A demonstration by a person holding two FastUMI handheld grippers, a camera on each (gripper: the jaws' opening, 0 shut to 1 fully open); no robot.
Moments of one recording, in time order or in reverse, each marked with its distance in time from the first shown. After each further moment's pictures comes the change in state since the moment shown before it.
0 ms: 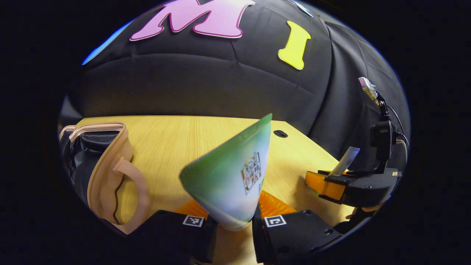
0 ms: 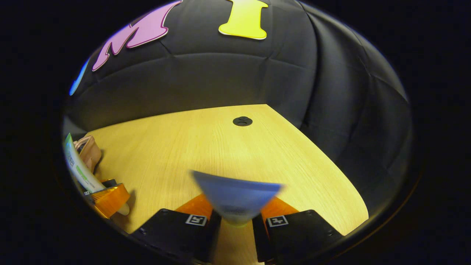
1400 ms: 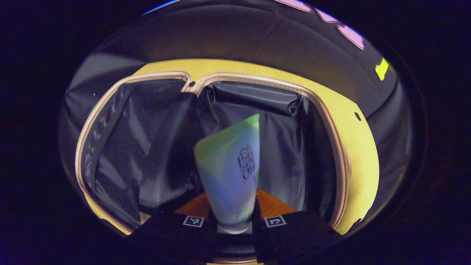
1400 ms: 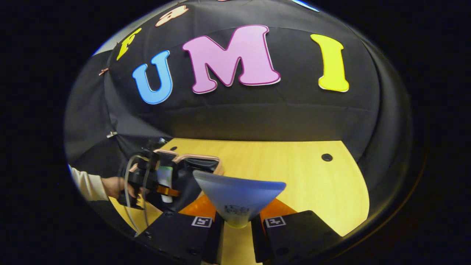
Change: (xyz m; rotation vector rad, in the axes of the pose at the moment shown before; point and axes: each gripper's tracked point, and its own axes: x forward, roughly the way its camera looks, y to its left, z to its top) left arm -0.154 0.302 -0.050 -0.244 0.549 0.315; right arm -0.234 0.206 0.096 -0.100 -0.074 0.575
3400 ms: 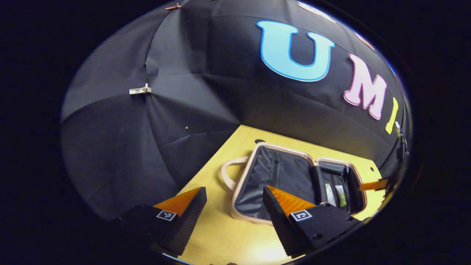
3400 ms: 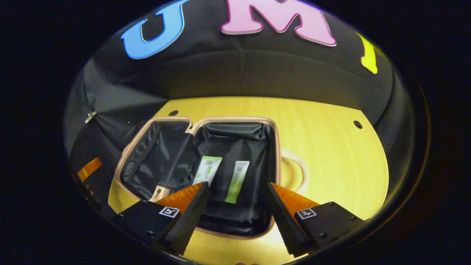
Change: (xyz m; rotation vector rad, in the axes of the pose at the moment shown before) left arm -0.201 0.310 0.040 -0.244 -0.639 0.061; right arm 0.092 0.154 -0.083 0.052 0.340 -0.160
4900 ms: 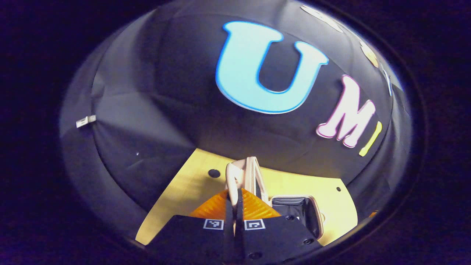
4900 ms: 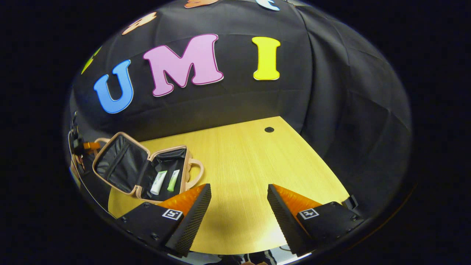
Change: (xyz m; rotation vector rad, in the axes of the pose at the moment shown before) left arm 0.003 -0.150 0.136 0.121 -0.003 -0.229; right arm -0.214 -0.209 -0.007 0.167 -0.279 -0.235
